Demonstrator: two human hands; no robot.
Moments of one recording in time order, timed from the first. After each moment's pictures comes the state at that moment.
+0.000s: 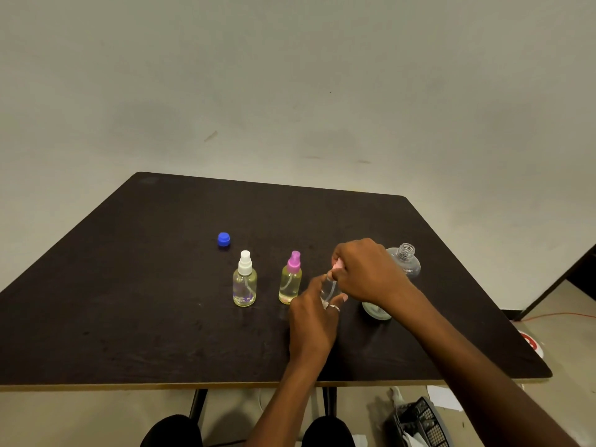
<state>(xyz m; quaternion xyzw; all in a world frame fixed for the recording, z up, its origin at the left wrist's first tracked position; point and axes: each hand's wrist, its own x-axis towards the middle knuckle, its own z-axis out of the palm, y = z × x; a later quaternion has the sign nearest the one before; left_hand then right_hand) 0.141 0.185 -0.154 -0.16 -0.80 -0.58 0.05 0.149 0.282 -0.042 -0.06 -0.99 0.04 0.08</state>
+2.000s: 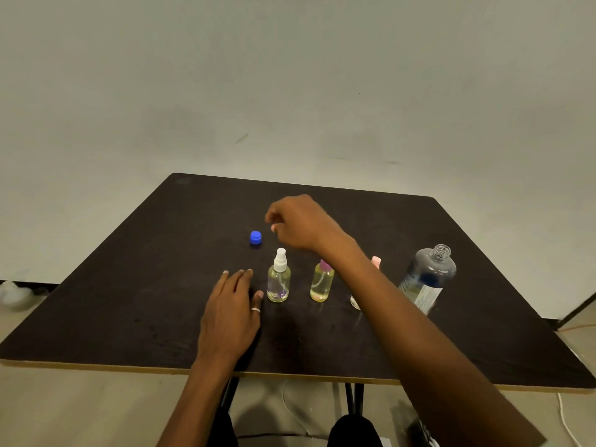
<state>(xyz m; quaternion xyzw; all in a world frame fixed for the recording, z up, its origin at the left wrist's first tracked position) 0.079 0.015 -0.167 -0.16 -0.94 -0.27 0.10 0.042 0.174 -0.016 0.06 -0.99 0.13 0.08</state>
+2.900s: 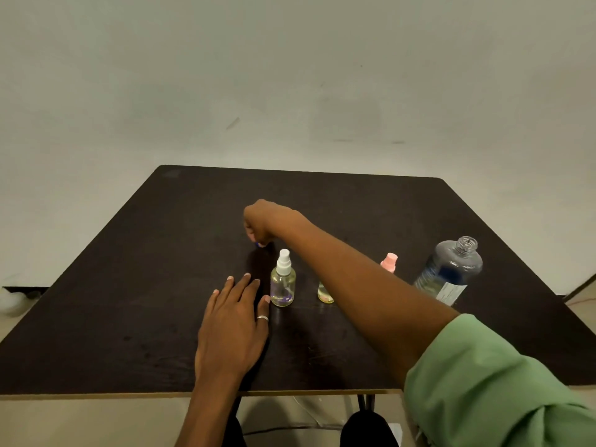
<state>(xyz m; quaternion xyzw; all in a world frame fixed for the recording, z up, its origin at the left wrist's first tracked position) 0.074 0.013 -0.172 -0.18 -0.95 -0.23 0.07 -0.075 0.153 -0.072 0.10 -0.99 -0.03 -0.12</state>
